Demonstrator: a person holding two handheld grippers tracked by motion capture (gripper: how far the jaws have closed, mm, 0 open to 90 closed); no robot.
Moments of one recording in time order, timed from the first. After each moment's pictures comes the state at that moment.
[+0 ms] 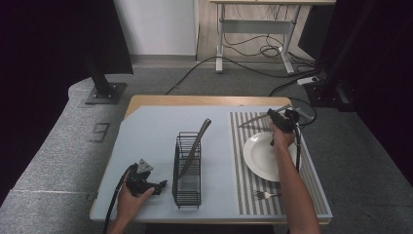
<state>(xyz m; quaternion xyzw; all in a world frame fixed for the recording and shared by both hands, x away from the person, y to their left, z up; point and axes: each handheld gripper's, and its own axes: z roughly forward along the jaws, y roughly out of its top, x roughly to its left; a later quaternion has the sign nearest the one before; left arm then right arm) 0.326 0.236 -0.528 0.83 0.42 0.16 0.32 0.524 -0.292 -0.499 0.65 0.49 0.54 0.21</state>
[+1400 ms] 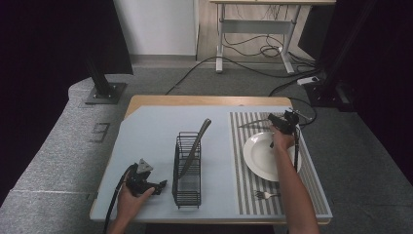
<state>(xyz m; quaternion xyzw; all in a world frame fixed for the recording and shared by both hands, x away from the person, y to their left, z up) 0.326 0.236 -0.528 0.83 0.42 0.16 0.32 0.529 -0.294 -0.512 0.71 0.47 0.48 0.20</state>
